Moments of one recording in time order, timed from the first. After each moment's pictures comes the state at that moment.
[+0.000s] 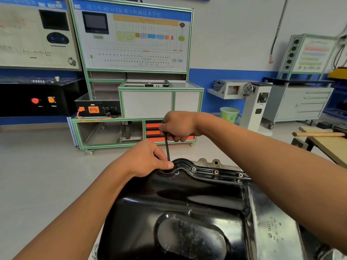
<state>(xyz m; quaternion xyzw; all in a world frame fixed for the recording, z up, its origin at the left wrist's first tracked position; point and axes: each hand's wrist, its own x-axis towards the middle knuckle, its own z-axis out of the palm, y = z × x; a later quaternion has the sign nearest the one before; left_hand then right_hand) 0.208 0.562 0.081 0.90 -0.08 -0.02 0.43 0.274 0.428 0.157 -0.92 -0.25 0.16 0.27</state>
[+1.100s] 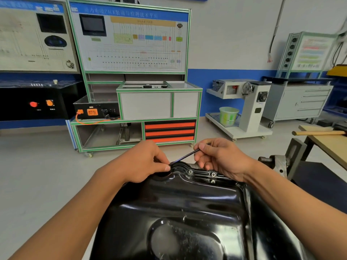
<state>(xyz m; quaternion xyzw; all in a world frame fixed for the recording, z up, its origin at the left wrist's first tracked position) 0.209 0.558 0.090 0.94 -0.17 0.01 0.30 0.244 0.322 0.082 -0.64 -0.16 0.17 0.73</state>
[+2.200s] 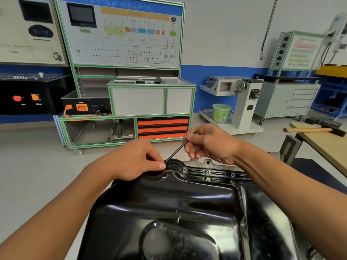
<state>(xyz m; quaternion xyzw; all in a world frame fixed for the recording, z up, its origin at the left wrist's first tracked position) 0.217 0.562 0.088 0.93 -0.21 -0.02 0.30 0.263 0.333 0.103 -0.74 -0.20 0.17 0.62</state>
